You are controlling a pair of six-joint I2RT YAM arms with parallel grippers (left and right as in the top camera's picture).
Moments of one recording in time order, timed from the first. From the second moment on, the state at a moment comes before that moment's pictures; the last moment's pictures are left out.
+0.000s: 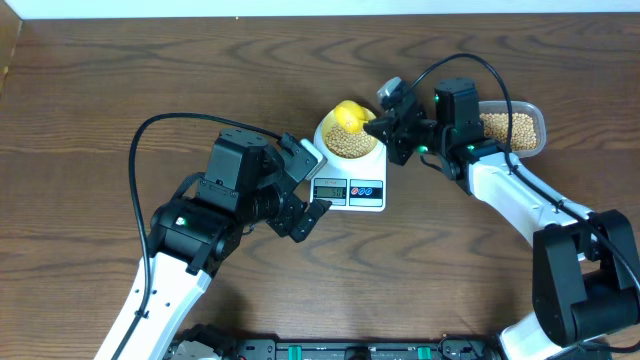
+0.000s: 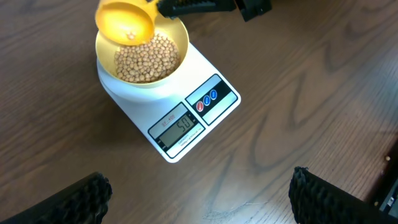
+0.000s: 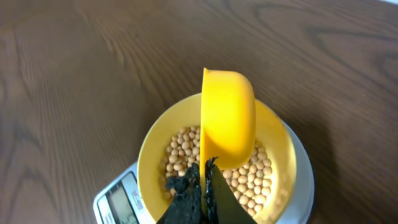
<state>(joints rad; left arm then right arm) -0.41 1.11 1.05 -0.81 0.34 0.26 0.28 1.75 1.02 0.08 -0.68 -0.17</state>
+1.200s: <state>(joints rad) -0.41 1.11 1.05 -0.81 0.34 0.26 -0.17 1.61 1.02 -0.03 -0.82 0.20</state>
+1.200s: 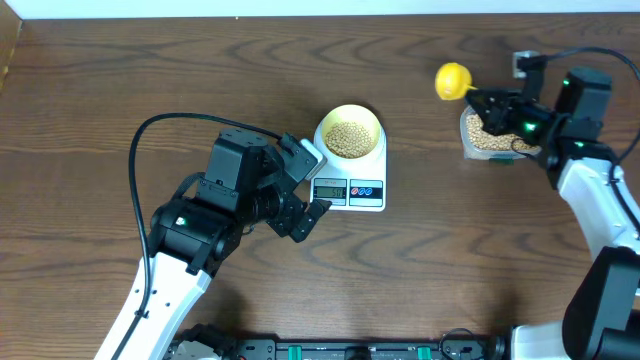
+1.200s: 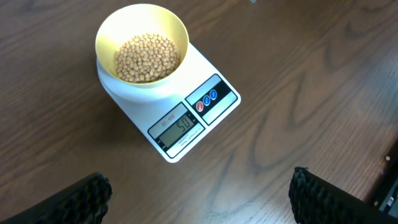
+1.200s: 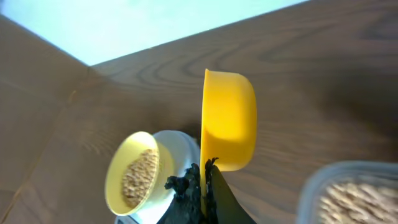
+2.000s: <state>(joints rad) -0.41 1.11 1.05 -0.81 0.34 0.26 -0.26 1.50 1.02 -0.27 -0.69 -0.03</state>
